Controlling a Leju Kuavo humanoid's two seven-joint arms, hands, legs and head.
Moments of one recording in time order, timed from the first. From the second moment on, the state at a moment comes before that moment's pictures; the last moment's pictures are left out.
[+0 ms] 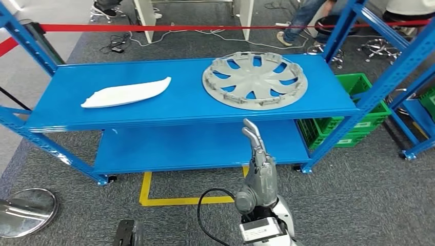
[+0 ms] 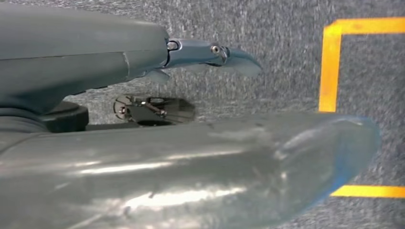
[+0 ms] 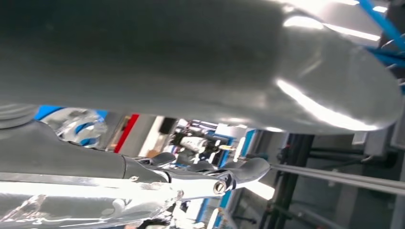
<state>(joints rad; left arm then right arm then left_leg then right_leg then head) -0.10 -0.25 0.64 -0.20 -0.28 0.08 -0.42 -0.04 0.16 0.61 -1.53 0.43 -0.40 -0.60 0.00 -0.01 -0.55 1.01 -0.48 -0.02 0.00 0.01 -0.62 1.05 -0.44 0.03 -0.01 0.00</state>
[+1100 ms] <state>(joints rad) -0.11 -0.25 0.64 -0.20 -0.30 0.09 -0.41 -0.04 0.16 0.62 -1.53 0.44 -0.43 -0.60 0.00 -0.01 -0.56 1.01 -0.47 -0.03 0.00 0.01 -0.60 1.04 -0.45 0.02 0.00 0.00</state>
